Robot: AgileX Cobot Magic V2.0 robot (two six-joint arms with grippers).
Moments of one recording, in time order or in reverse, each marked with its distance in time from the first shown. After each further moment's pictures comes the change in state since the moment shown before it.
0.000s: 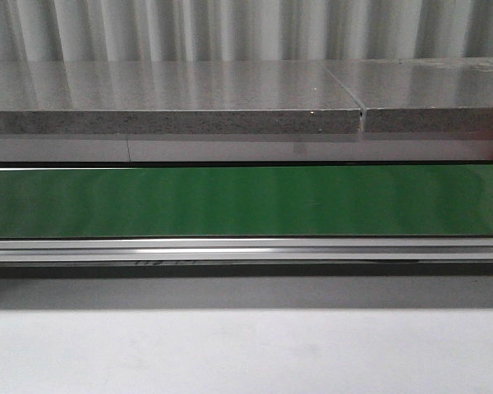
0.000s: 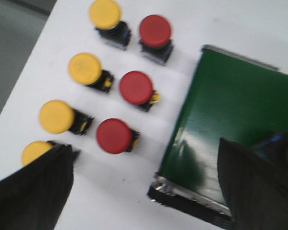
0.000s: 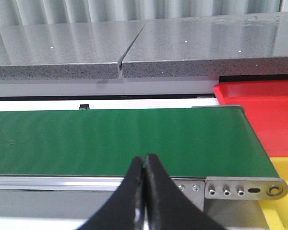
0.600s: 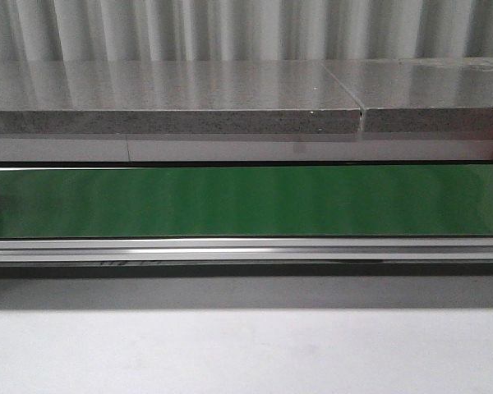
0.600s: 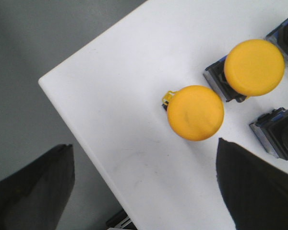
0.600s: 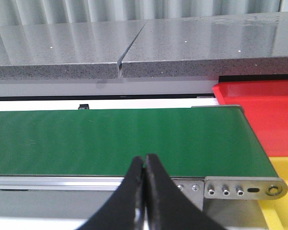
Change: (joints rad) left arm 0.395 0.072 0.218 -0.004 -0.156 -0.103; right arm 0.000 0.000 0.000 0.000 0.000 0.000
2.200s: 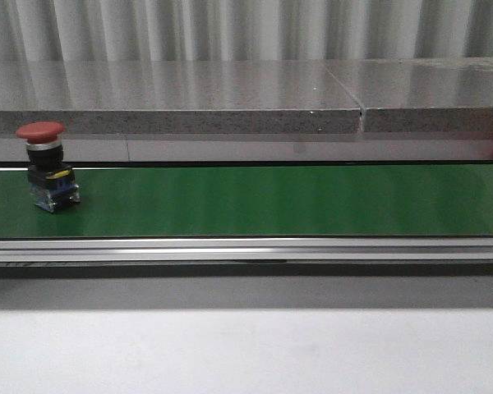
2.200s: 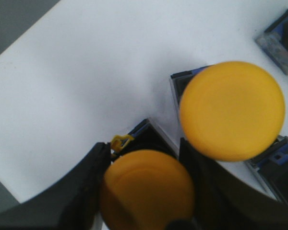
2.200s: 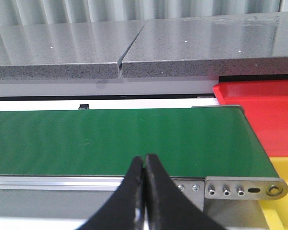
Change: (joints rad) left arm -0.005 0.268 -0.067 -0.108 -0.121 0.102; right arm 0.000 0.000 0.000 0.000 0.000 0.000
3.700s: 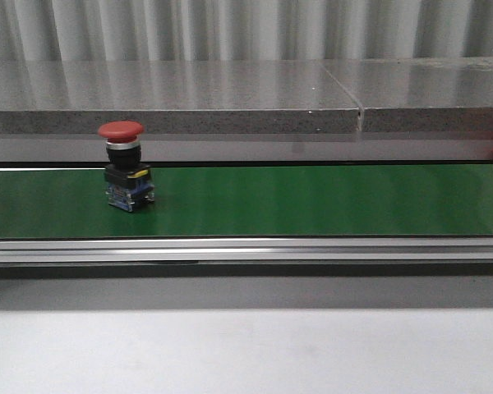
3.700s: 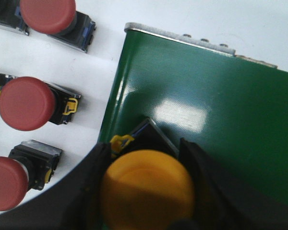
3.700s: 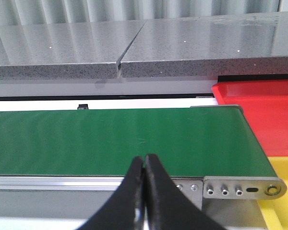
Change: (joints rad) left arm -0.498 -0.067 -0.213 -0.062 0.177 0.133; right arm 0.000 0.000 0.000 0.000 0.000 0.000
